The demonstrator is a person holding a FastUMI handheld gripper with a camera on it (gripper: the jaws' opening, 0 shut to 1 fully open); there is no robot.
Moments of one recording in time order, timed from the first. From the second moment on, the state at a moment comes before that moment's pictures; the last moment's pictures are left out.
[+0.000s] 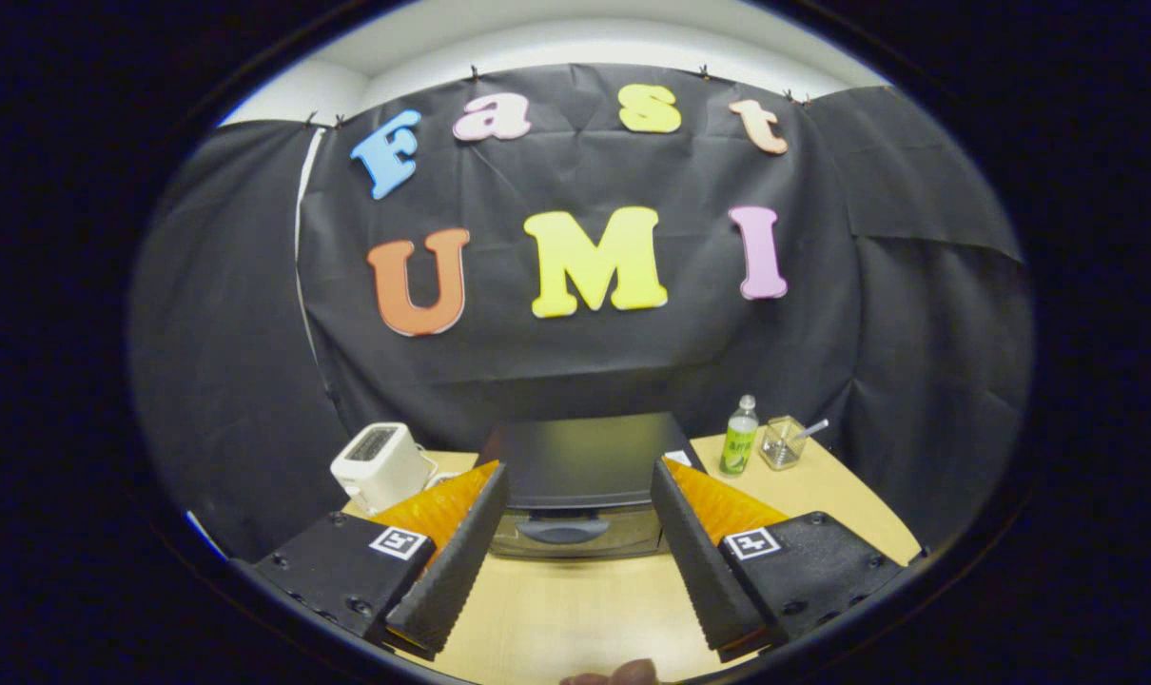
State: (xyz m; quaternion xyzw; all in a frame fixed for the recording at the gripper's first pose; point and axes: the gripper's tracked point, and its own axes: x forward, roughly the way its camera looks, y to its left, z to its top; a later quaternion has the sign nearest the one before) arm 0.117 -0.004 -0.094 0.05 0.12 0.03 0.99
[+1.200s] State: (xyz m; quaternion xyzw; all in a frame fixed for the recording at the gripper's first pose) arm -0.013 0.007 0.002 0.05 0.06 0.04 1.00
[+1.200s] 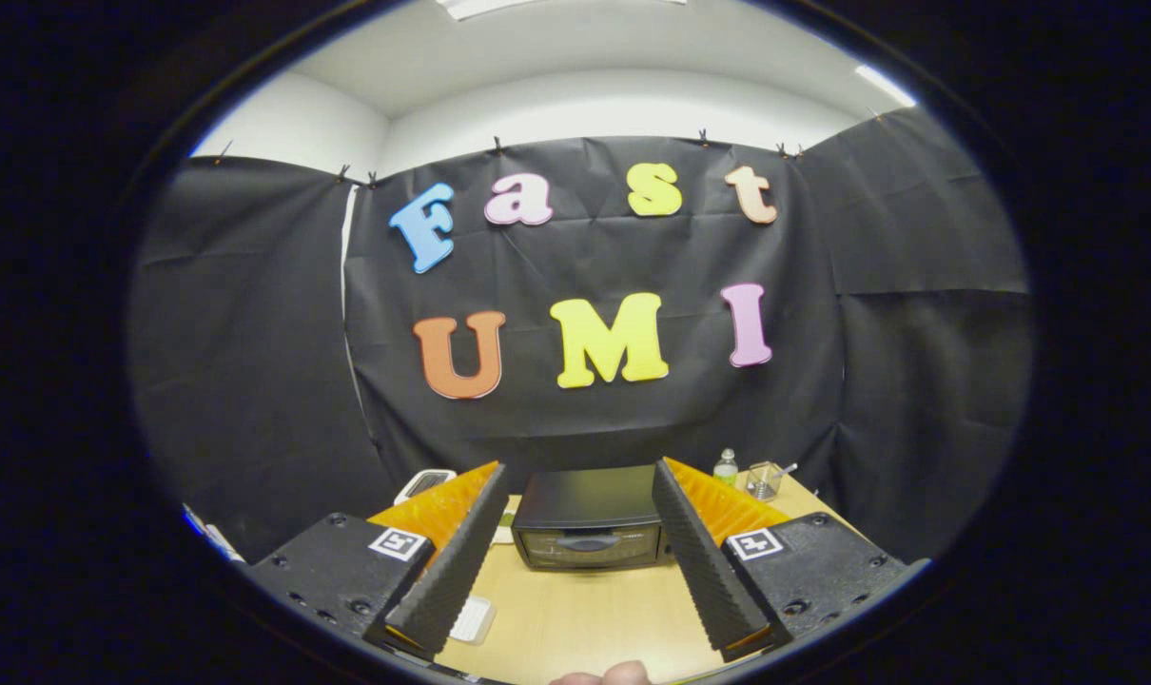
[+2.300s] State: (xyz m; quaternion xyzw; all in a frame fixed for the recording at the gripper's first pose) arm -0.007 0.021 0.006 0.07 0.05 0.06 0.99
